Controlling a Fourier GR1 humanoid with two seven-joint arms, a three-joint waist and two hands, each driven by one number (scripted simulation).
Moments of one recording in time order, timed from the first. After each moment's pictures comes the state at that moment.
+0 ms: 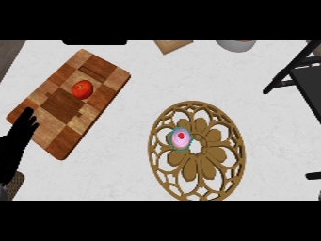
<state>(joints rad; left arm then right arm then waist) 0.02 0.34 0.15 -1.43 0.12 -0.06 0.10 -0.97 -0.30 -0.64 -1.54 1.77 0.35 0.95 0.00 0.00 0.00</state>
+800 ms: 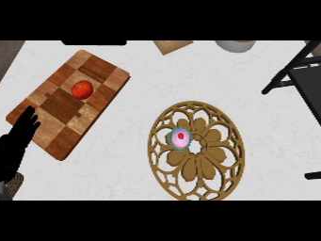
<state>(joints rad) 0.00 0.32 0.17 -1.42 0.10 -0.07 0.11 -0.79 -0.36 -0.70 -1.55 1.60 0.17 0.96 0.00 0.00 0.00</state>
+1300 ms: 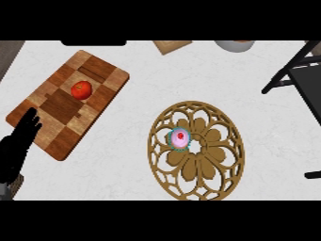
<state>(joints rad) 0.01 0.30 0.17 -1.43 0.08 -0.06 0.12 -0.80 -0.32 -0.74 -1.74 1.44 0.09 1.00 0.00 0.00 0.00</state>
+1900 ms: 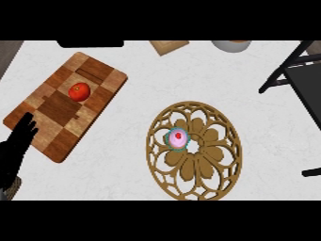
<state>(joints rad) 0.04 0.30 0.19 -1.43 0.08 -0.08 0.09 -0.84 -0.33 -0.67 -2.26 1.47 0.31 1.04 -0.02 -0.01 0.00</state>
